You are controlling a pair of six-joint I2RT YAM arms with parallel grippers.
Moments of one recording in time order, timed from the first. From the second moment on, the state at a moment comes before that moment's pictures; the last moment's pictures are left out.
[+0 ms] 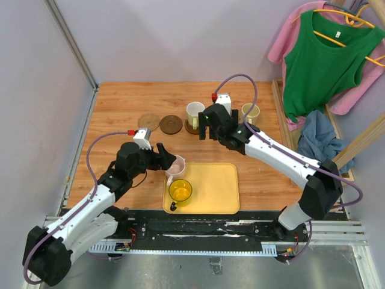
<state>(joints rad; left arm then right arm) -0.45 0.85 0.45 0.01 0.11 -0.48 0.80 1.57 1.37 -0.53 0.50 0.46</state>
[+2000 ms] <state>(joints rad) -0.81 1.03 0.56 -0.35 -0.20 -0.57 0.80 1.29 1.02 -0.30 0.49 0.41</state>
